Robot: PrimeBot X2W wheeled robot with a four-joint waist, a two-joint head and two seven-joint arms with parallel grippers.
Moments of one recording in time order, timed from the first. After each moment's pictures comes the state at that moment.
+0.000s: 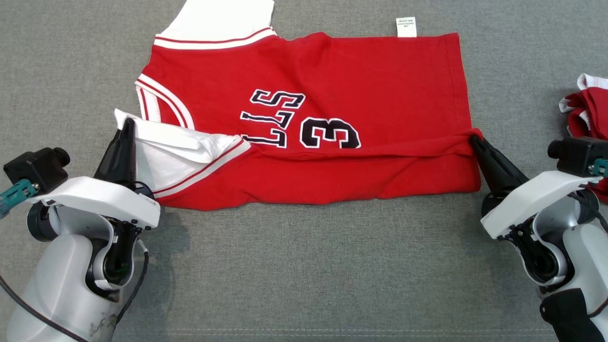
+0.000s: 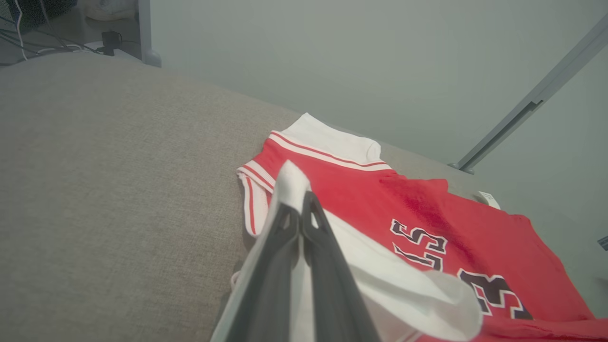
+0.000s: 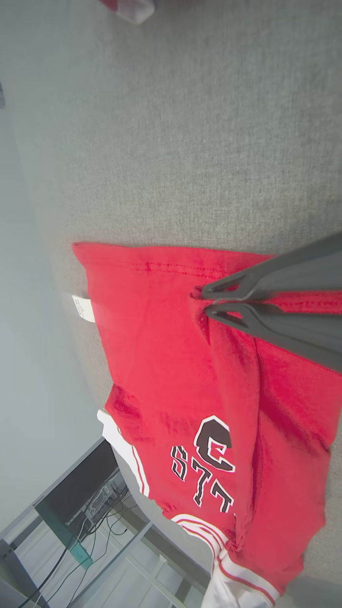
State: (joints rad) left arm -0.40 0.31 -0.23 0.20 -0.79 0.12 -0.04; right arm -0.42 -0.25 0.22 0.27 0.67 0.13 0.12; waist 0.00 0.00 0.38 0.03
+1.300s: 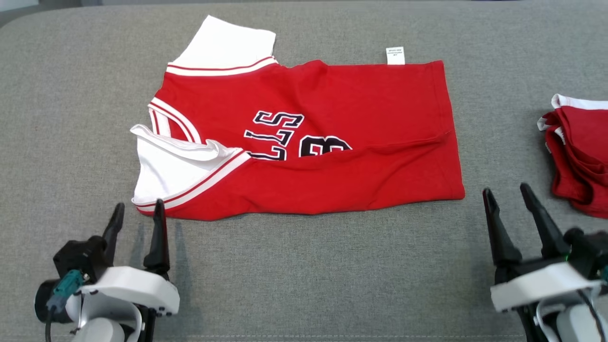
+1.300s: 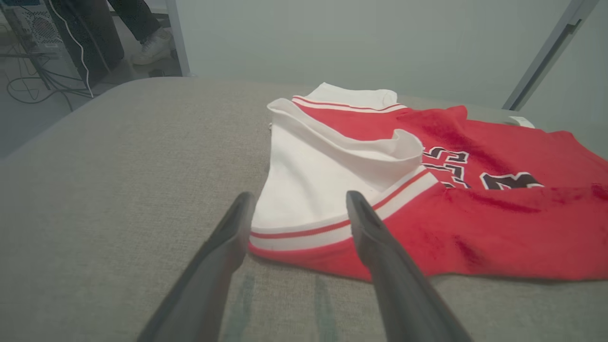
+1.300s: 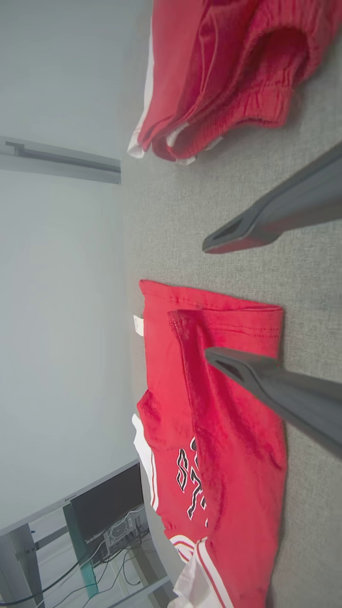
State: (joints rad) left arm -0.14 0.34 -0.31 0.11 -0.58 0.28 -0.17; right arm -0.18 -0.20 0.13 0.21 0.35 0.13 -0.25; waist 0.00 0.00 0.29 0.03
